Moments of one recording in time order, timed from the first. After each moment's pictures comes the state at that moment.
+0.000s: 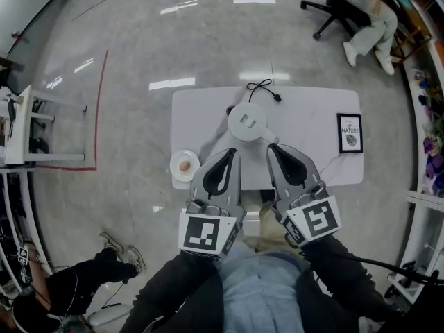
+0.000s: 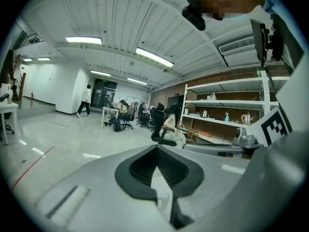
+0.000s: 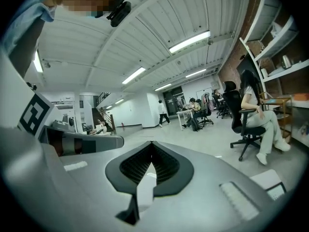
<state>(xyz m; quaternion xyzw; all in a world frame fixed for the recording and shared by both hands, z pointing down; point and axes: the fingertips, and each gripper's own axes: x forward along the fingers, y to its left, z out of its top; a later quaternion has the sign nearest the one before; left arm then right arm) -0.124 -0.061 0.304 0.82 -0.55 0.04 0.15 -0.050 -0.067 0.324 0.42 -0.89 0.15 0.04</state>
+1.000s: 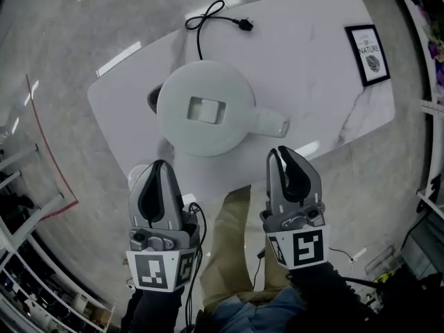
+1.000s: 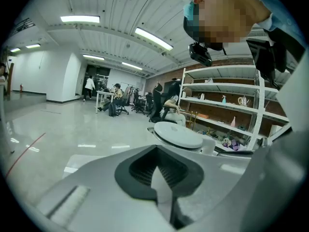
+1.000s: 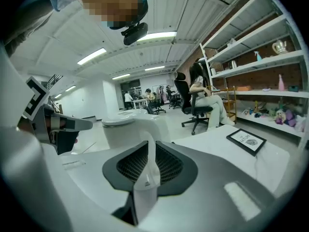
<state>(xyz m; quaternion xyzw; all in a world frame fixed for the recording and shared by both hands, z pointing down) -0.192 -0.119 0.558 0.83 -0.51 0.11 0.18 -0.015 -0.059 0.601 0.65 -0.73 0.20 0.09</state>
